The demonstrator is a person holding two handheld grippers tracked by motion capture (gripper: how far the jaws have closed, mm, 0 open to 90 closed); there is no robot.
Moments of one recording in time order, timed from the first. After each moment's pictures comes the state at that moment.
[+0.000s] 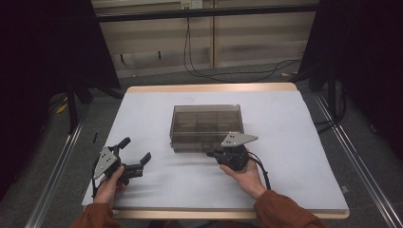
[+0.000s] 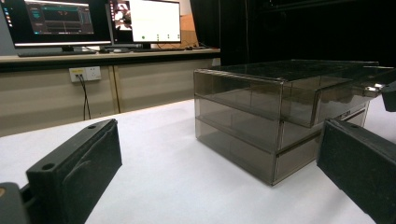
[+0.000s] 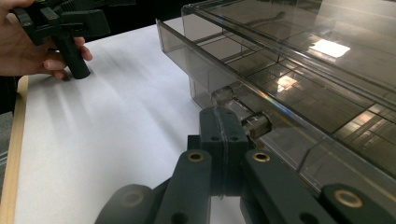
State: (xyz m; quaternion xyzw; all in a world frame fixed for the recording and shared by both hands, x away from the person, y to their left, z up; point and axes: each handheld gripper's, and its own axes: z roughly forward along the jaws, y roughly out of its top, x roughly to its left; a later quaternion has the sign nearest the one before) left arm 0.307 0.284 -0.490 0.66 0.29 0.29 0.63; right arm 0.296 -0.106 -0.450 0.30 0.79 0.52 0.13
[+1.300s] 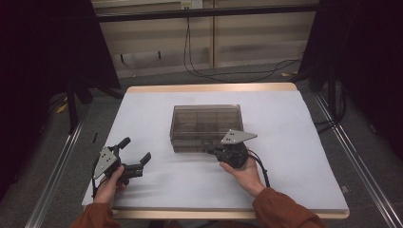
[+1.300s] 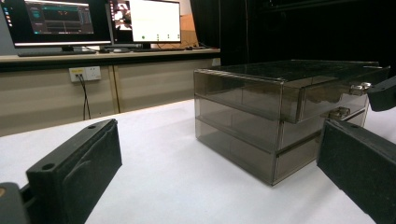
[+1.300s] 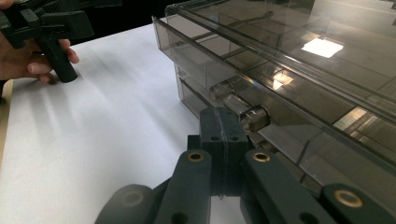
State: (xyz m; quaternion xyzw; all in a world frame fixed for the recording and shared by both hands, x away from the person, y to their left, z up) left arm 0.307 0.284 -0.490 0.66 0.29 0.29 0.63; right arm 0.305 -0.107 -0.453 0.31 0.79 0.51 0.14
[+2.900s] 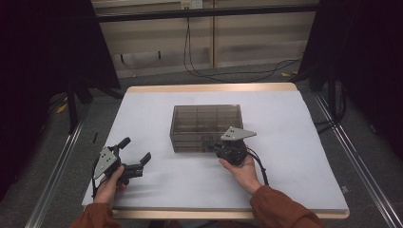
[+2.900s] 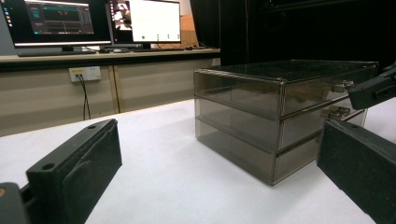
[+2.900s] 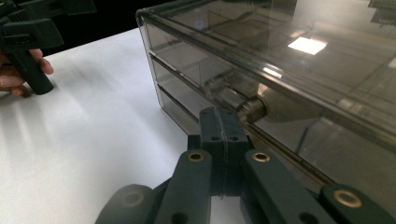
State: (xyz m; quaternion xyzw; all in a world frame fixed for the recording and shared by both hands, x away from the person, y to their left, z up) left arm 0.307 0.284 -0.490 0.66 0.29 0.29 0.63; right arm 0.314 -0.106 -0.458 0.34 0.77 0.51 0.16
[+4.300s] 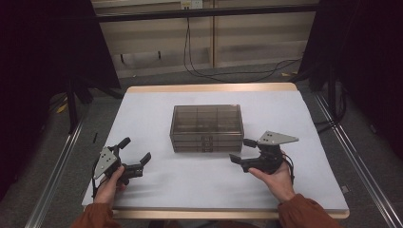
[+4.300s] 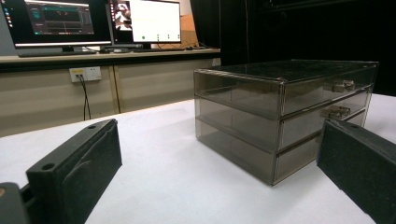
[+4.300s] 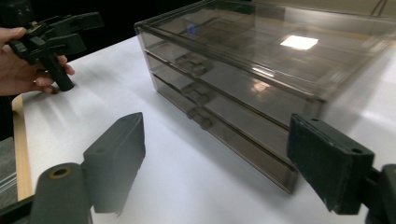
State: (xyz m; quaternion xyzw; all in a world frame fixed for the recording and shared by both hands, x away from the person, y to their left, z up) left arm 0.307 0.284 -0.490 0.66 0.29 0.29 0.63; right arm 0.269 -0.190 -0.431 0.37 0.75 0.53 0.15
